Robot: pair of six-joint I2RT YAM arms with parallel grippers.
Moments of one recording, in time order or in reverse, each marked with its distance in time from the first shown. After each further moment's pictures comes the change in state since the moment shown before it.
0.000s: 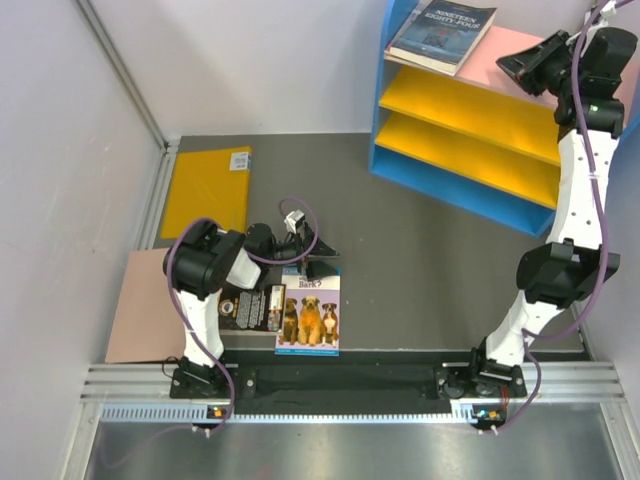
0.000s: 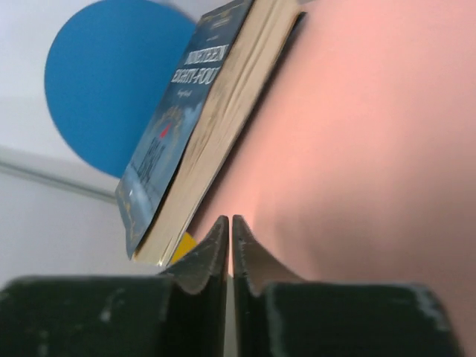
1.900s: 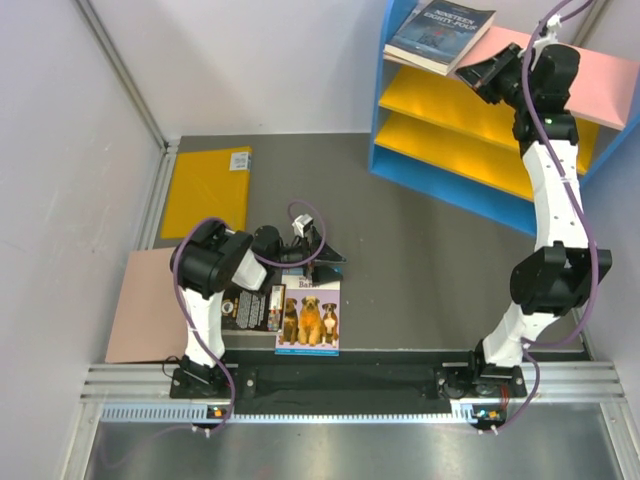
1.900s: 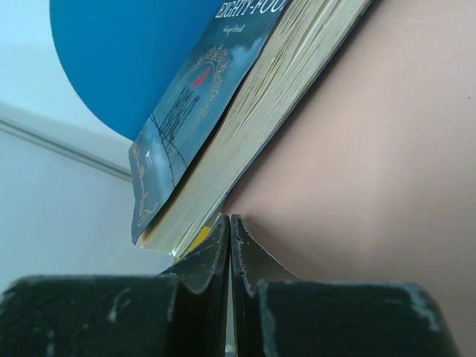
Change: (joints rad) left arm -0.051 0.033 0.015 0.000 -0.005 0.003; right arm 0.161 -0.081 -0.274 0.250 0.082 0.002
